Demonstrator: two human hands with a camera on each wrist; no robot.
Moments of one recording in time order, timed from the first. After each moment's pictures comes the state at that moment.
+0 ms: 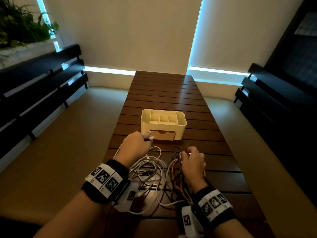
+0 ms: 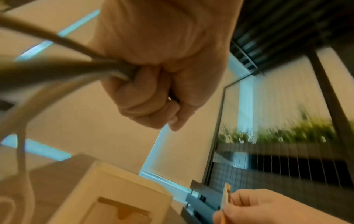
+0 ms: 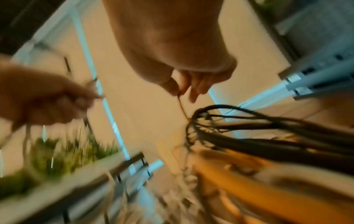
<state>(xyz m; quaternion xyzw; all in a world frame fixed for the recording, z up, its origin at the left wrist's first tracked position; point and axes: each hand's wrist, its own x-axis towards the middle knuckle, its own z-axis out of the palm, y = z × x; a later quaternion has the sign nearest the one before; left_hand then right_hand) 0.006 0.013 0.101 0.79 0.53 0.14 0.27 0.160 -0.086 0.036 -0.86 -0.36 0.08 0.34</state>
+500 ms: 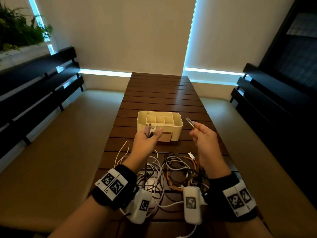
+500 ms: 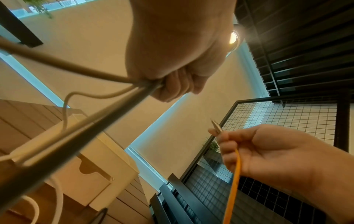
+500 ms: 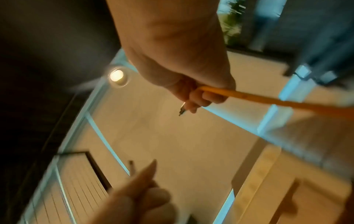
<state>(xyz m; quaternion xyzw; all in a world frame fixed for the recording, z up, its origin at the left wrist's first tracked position) 0.038 -0.013 0.109 0.60 0.37 0.39 0.60 0.173 -0.093 0.131 -0.67 -0.29 0.23 0.64</state>
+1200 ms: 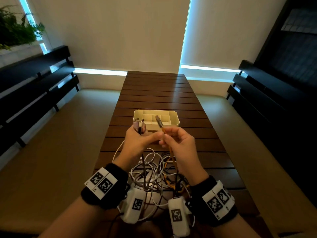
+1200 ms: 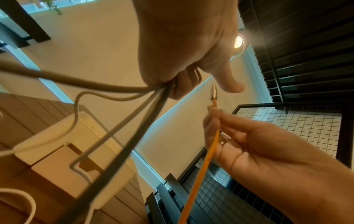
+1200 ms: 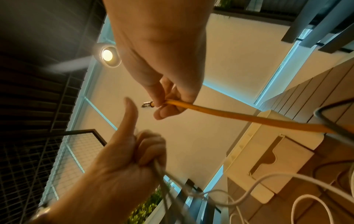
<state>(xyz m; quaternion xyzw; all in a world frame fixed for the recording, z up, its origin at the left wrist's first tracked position) 0.027 -0.008 0.109 0.58 0.25 0.42 0.65 0.134 -0.088 0.111 -0.57 -0.37 0.32 0.67</state>
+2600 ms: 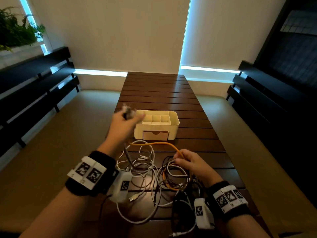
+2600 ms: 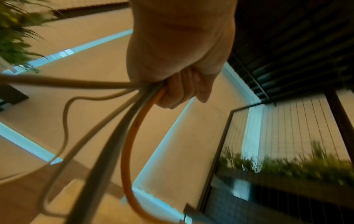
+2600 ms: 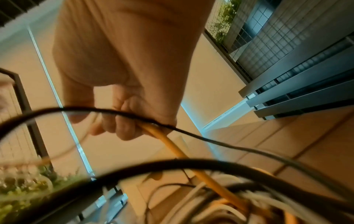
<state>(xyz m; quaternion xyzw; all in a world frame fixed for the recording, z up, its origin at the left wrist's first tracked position) 0.007 0.016 0.146 0.64 0.37 0.43 0.53 0.206 -0.113 0.044 -0.65 -0.51 0.39 0.40</state>
